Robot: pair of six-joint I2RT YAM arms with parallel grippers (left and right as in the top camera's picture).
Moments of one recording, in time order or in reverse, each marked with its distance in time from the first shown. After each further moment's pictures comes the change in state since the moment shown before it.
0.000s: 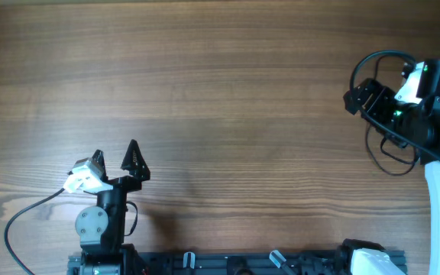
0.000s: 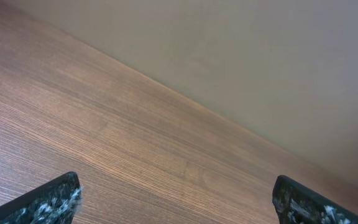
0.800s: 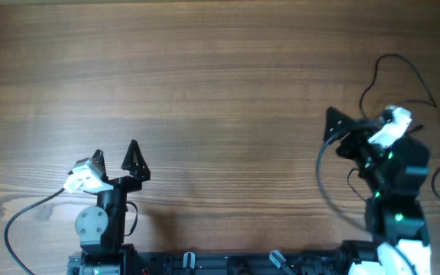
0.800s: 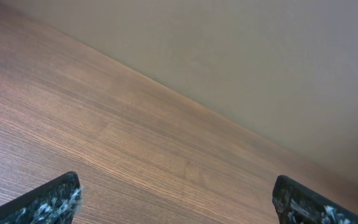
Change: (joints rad) left arm 0.000 -0.001 0.000 0.000 0.004 0.008; right arm 0.093 -0.546 -0.872 1.010 -0.038 0.026
